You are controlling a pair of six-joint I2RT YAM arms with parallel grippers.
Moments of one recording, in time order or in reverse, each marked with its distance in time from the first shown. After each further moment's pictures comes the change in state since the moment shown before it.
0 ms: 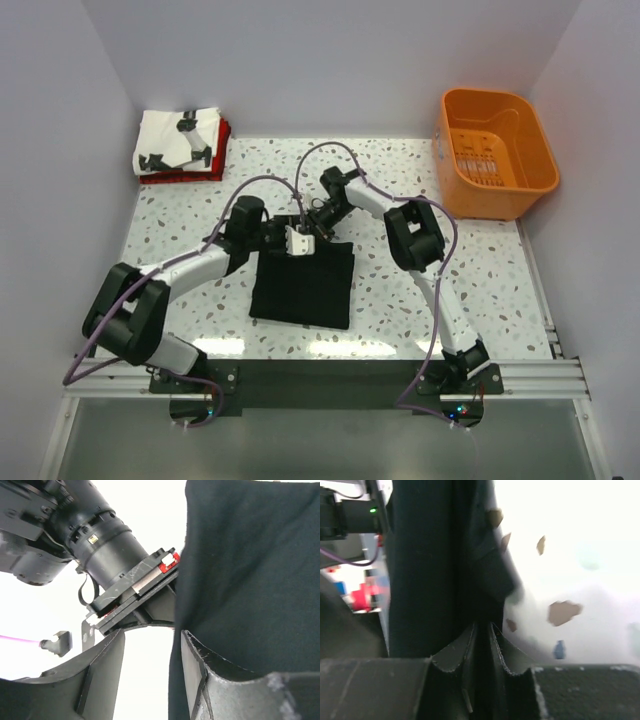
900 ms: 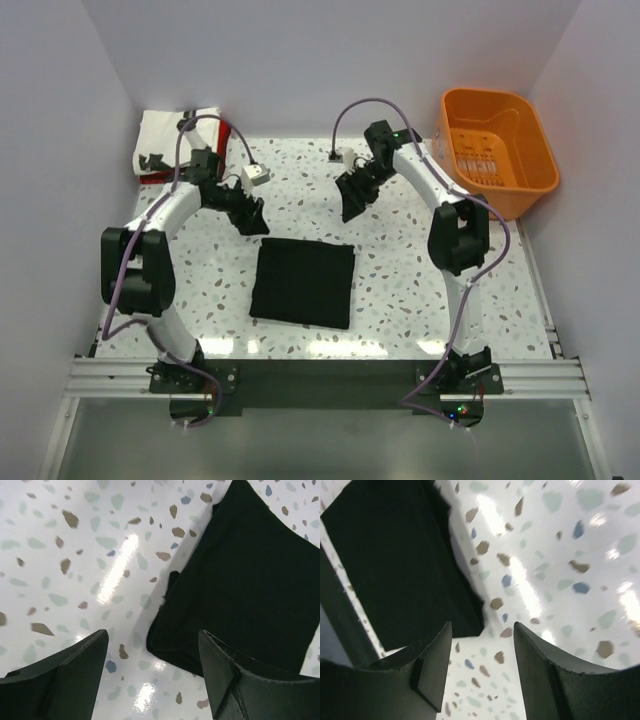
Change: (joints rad) left arm 0.376 0.204 0.509 -0.777 0.269 -0.322; right arm -0.172 -0.280 0.079 -0.164 0.368 -0.214
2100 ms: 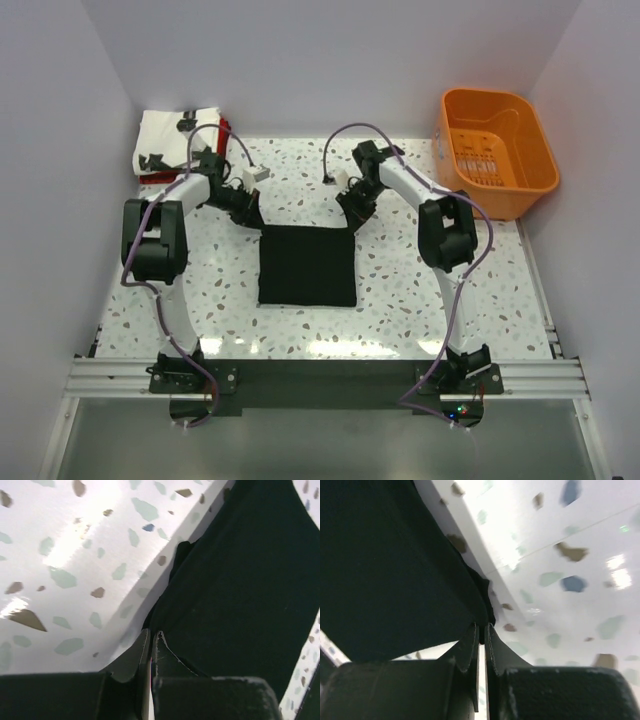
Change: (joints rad) left arm 0.037 0.332 0.163 -0.069 -0.004 -0.177; right arm 0.028 0.060 -0.152 0.063 0.177 -0.026
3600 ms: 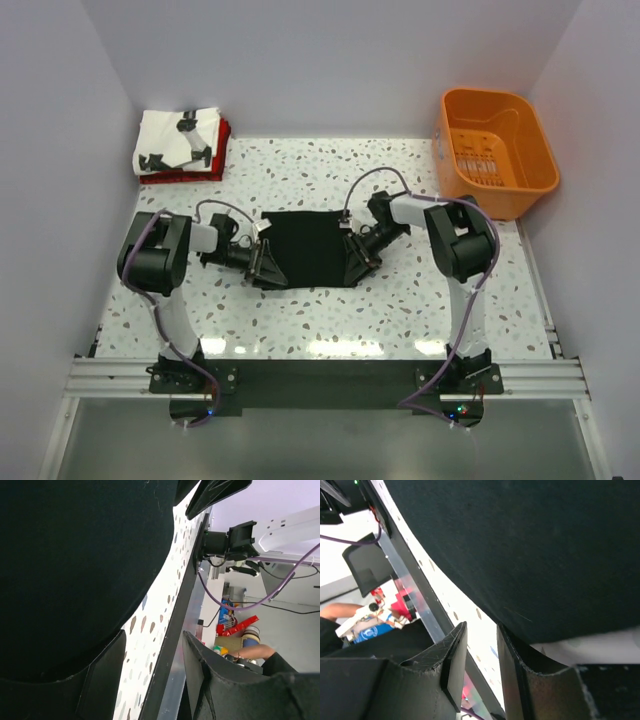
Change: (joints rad) left arm -0.079 -0.112 -0.611 0.359 0.381 -0.578; right arm -0.012 -0.177 -0.627 0.219 -0.429 0.356
